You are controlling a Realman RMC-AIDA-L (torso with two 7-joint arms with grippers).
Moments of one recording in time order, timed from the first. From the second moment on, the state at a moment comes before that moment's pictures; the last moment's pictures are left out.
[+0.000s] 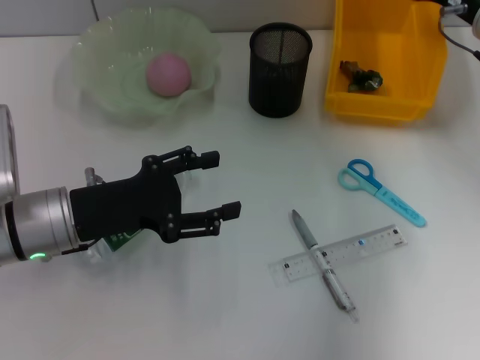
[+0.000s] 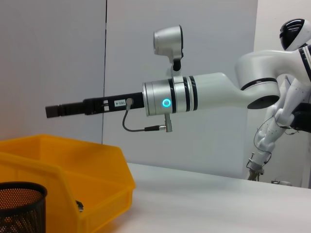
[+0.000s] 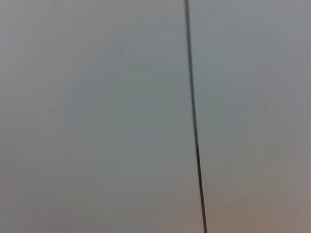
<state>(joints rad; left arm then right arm) -0.49 -2.07 0.83 0.37 1.76 1.60 -0.90 0.68 2.08 -0.95 -0.56 -1.20 -0.59 1.15</state>
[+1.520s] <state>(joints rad) -0.50 -2.06 0.83 0.38 1.76 1.60 -0.91 0.49 1.96 -0.95 -0.56 -1.41 -1.64 1.31</state>
